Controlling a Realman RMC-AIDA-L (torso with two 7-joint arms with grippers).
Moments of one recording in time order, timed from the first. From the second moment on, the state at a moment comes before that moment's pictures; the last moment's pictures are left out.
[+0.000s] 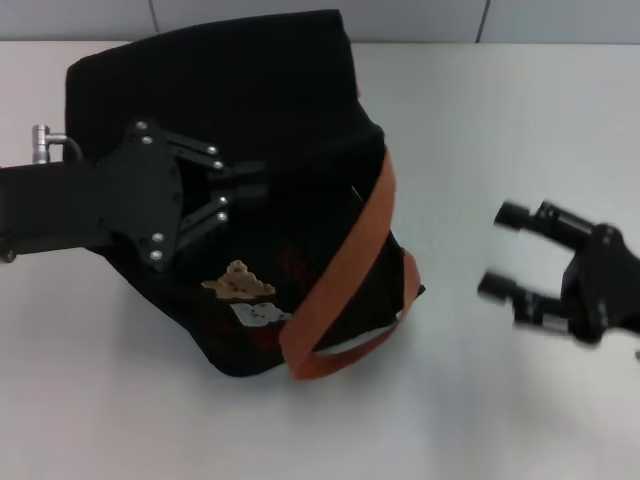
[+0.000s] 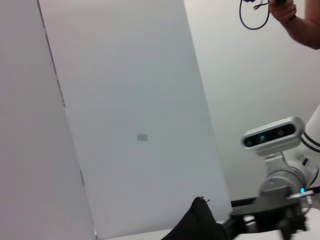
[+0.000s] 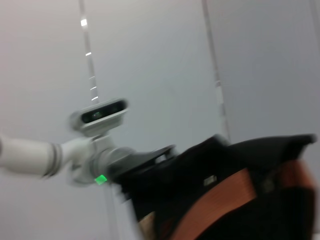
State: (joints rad) left arm -0.40 -2.08 0.80 0.89 1.71 1.88 -1.04; right arm 0.42 2.08 -0.32 -0.36 -2.07 -1.91 0.92
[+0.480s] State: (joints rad) left arm -0.45 -2.07 0.83 0.77 1.72 1.88 -0.97; right arm 0.56 2.09 -0.25 -0.05 -1.86 -1.55 0.88
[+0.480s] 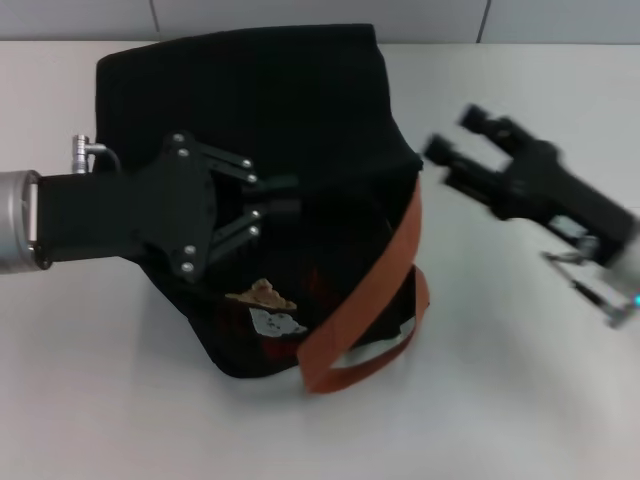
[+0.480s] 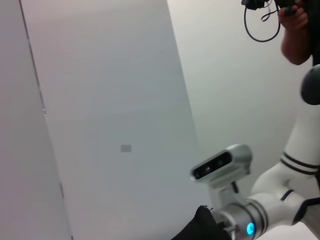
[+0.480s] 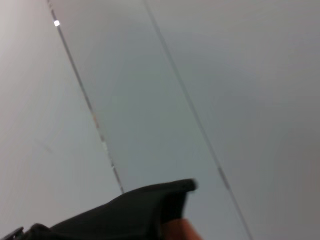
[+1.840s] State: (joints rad) left arm -0.46 -2.07 0.84 0.73 1.70 1.86 -0.95; right arm 0.59 2.09 -0.31 0.13 -1.93 -1.51 0.53
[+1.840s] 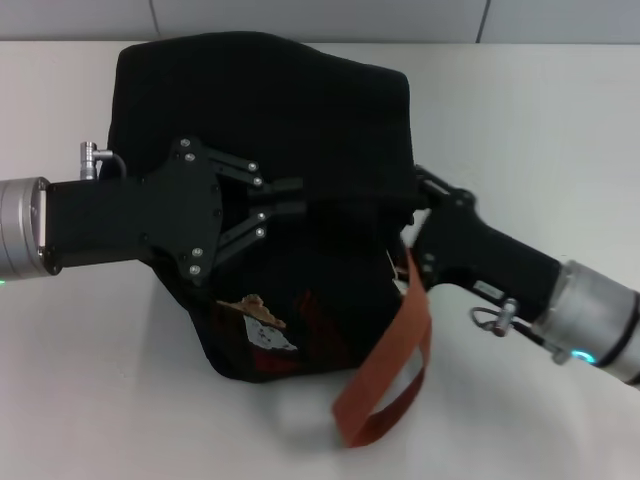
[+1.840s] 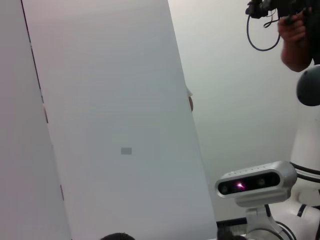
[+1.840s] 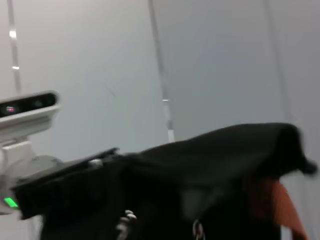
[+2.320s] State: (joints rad) left arm -0.45 -2.07 0.84 0.73 1.69 1.86 -0.95; right arm 0.51 2.08 -0.22 0.03 -1.93 -1.58 0.57
